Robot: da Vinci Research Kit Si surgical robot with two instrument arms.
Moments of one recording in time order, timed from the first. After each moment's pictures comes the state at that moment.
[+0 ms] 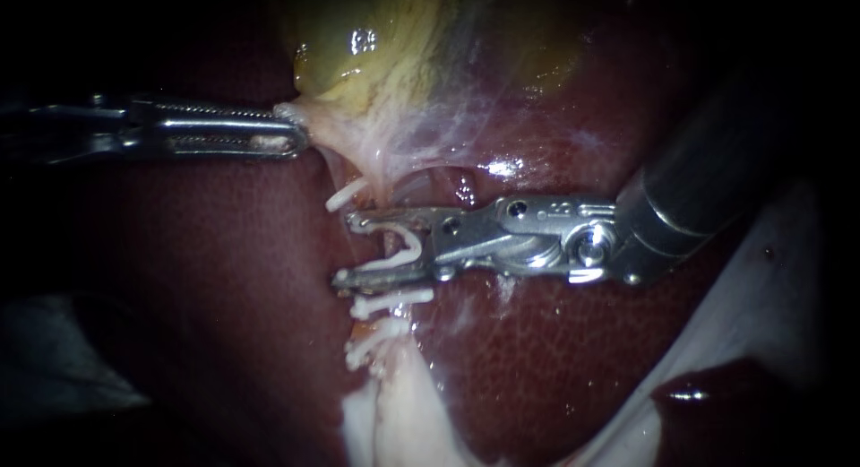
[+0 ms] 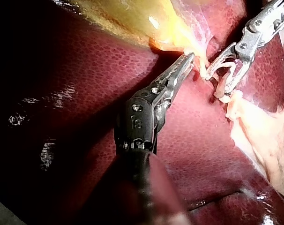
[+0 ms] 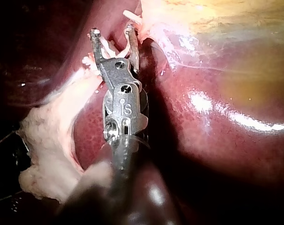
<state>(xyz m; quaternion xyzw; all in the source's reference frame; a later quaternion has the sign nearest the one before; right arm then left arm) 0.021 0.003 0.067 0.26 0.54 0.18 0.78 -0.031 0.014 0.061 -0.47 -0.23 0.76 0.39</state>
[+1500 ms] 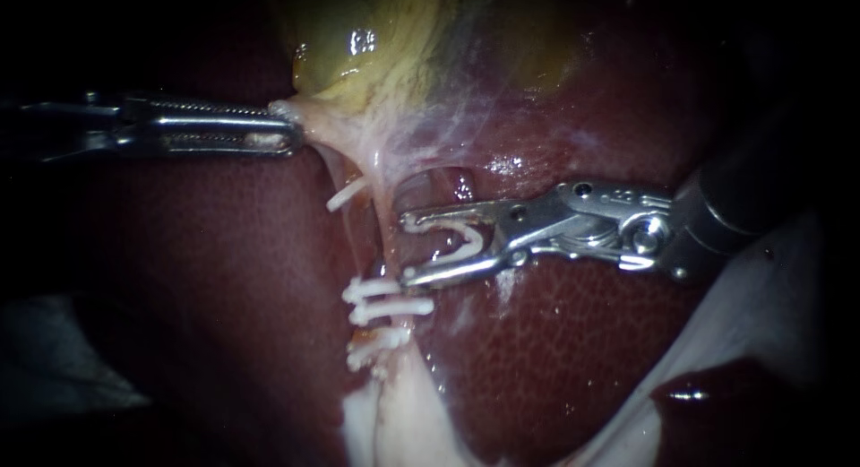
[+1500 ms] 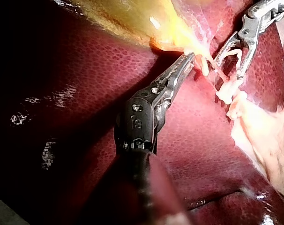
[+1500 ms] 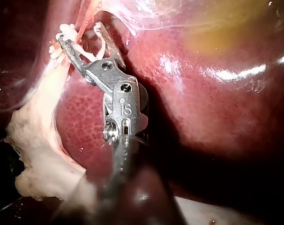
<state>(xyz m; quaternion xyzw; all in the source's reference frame) 0.016 0.005 0.070 0.36 0.58 0.17 0.71 -0.030 0.014 0.061 -0.47 -0.23 0.76 0.39</state>
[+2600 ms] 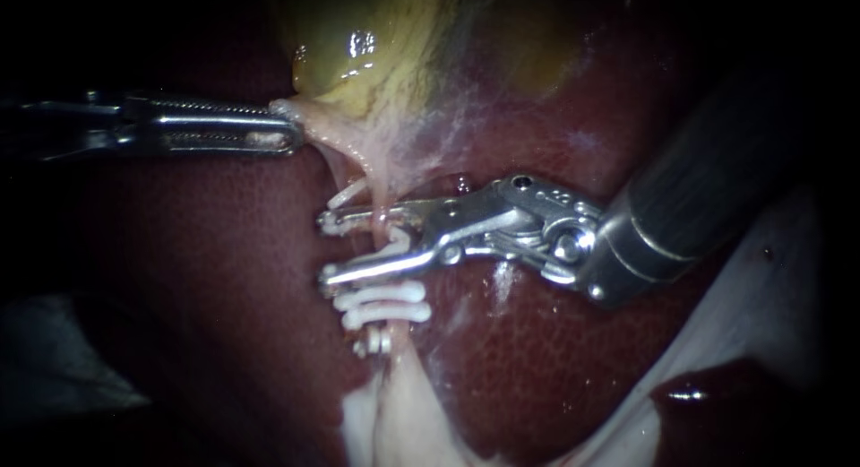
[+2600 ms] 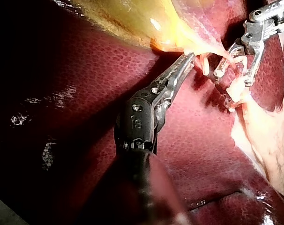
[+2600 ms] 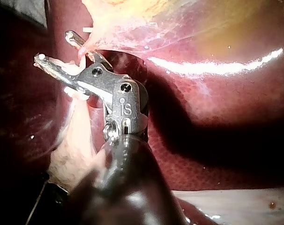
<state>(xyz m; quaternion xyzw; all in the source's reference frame) 0.022 0.006 0.065 0.40 0.62 0.22 0.64 -0.030 0.014 0.061 -0.47 -0.23 0.76 0.39</state>
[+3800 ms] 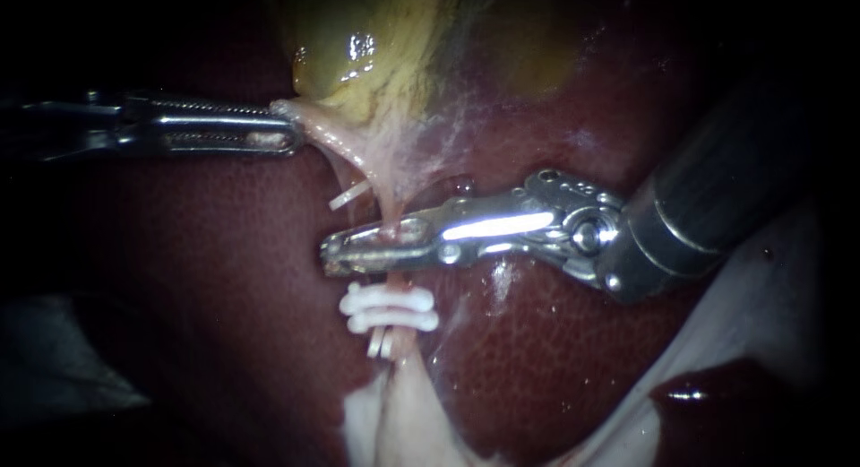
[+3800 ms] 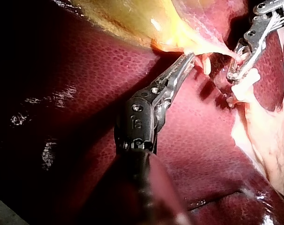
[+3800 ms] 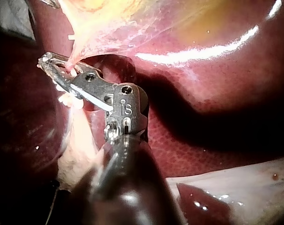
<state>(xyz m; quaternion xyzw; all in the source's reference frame) 0.020 0.006 0.064 0.43 0.57 0.26 0.64 -0.030 0.014 0.061 -0.47 -0.23 0.76 0.39</state>
